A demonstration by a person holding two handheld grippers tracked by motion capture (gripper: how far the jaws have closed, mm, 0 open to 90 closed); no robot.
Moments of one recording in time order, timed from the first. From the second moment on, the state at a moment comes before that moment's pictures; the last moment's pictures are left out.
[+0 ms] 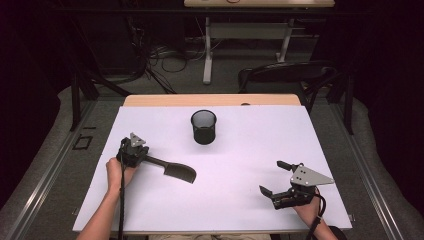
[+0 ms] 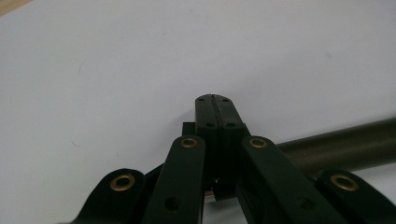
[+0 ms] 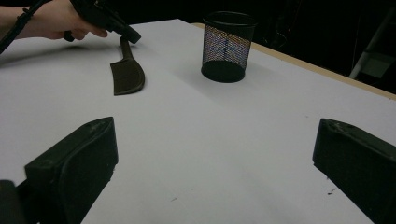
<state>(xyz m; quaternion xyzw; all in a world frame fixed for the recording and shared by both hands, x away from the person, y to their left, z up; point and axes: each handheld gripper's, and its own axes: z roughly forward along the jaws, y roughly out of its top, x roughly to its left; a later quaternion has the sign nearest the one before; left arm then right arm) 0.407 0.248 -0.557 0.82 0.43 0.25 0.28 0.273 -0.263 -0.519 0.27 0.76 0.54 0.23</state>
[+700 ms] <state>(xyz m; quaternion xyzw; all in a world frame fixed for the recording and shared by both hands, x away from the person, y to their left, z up) 0.396 0.248 -0.555 0.83 0.43 0.24 0.27 0.272 -0.262 -0.518 0.27 0.76 0.54 0.23</state>
